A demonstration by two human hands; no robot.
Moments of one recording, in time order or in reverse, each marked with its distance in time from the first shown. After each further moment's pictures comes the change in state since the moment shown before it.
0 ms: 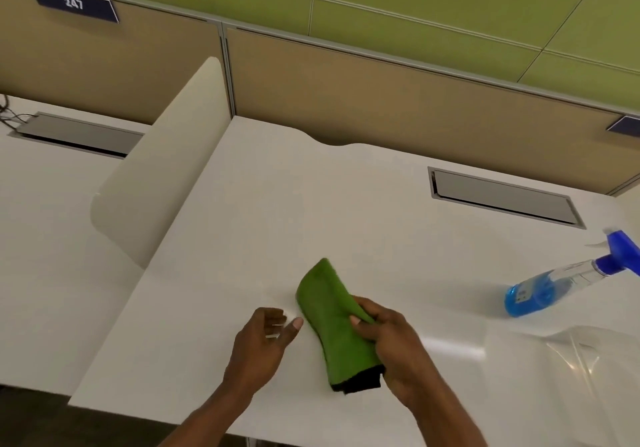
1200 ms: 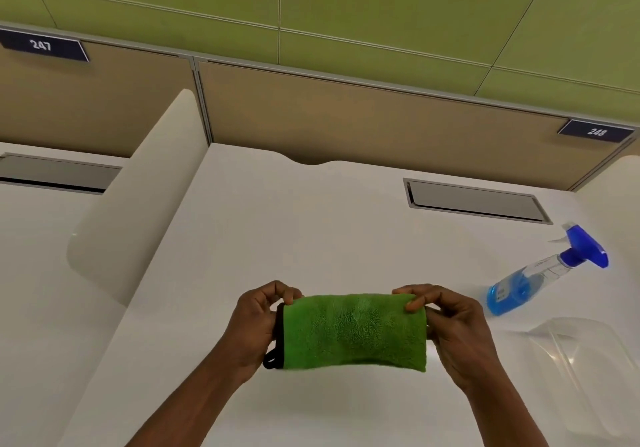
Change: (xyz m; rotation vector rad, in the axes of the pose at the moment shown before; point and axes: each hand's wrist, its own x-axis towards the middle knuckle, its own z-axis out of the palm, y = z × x) left_hand 0.017 0.092 -0.017 -0.434 -0.393 0.189; right_hand -0.010 -0.023 -0.091 0.065 0.156 -0.544
